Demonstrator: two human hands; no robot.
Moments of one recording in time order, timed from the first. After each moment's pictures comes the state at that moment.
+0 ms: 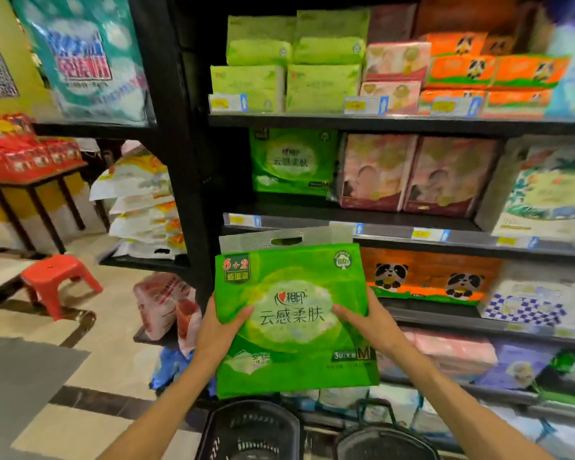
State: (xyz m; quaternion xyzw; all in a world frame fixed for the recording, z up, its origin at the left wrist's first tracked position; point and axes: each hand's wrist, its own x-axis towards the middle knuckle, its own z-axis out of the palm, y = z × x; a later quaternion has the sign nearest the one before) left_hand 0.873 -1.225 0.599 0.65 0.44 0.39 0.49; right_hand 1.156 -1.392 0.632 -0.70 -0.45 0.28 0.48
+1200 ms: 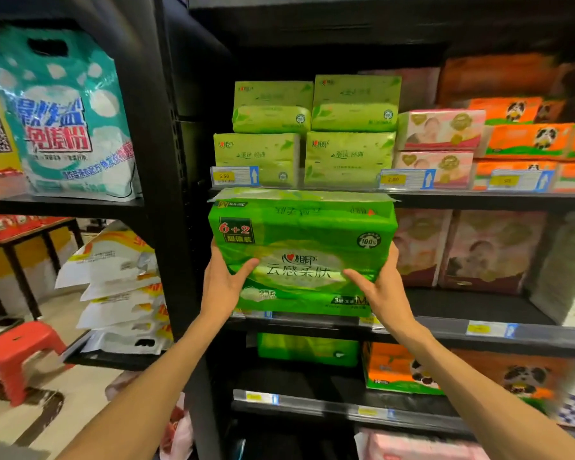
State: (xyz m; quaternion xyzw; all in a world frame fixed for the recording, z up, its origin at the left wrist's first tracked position) left_hand 0.984 -0.978 0.767 0.72 0.32 0.51 0.33; right_hand 1.238 -1.163 0.766 -0.64 -0.51 -0.02 0.57
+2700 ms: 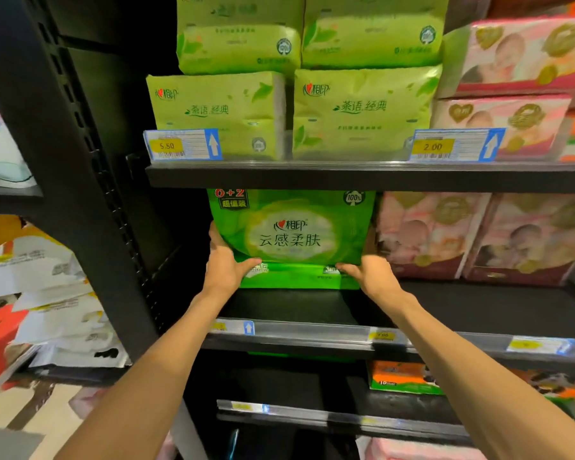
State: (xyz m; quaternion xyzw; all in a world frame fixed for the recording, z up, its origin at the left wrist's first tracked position) left_hand 1.100 -0.840 0.705 0.74 0.42 0.41 0.32; right_hand 1.345 -1.027 0.716 -0.85 -0.42 0.08 0.30
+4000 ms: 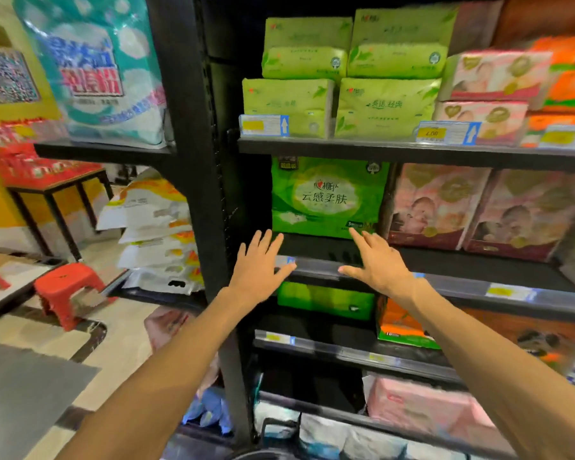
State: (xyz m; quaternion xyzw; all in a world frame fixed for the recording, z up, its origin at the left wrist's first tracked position) left_hand 0.971 -1.003 0.713 0.91 0.38 0.16 0.01; right_hand 1.220 -1.134 0.737 -0.82 -0.57 -0.03 0.09
